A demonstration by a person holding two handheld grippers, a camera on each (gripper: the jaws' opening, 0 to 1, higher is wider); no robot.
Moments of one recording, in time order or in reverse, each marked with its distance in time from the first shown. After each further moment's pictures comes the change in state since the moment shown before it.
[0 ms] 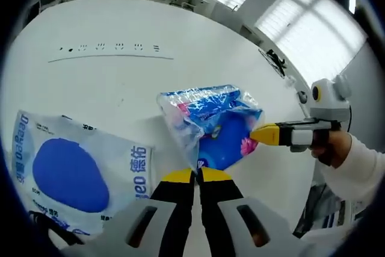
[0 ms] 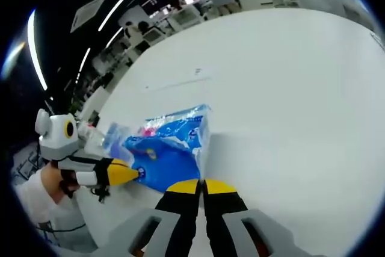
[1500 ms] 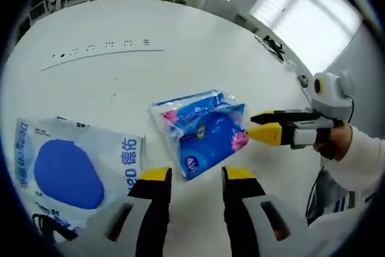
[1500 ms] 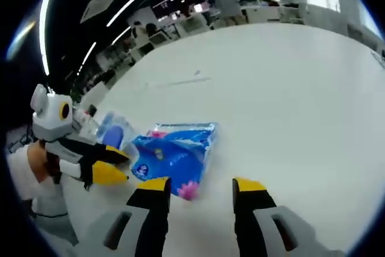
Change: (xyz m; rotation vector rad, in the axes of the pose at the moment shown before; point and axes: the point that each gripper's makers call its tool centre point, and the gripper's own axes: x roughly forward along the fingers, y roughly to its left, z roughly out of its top) left arm -0.010 -0.014 -0.014 0.132 0.021 0.036; right arm -0.017 -0.009 -0.015 -0.118 -0.100 -0.031
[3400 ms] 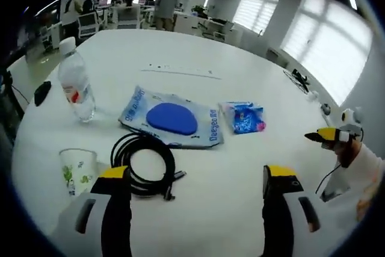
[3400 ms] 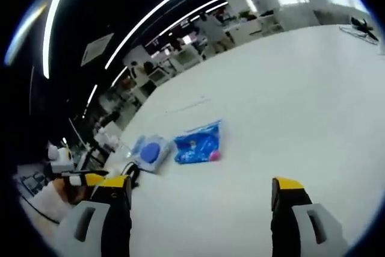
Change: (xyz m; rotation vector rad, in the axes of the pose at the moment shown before) left arm -0.178 0.055 -0.082 -0.153 -0.241 0.268; right arm -0.118 0.031 -0.038 0.203 -0.209 0.063
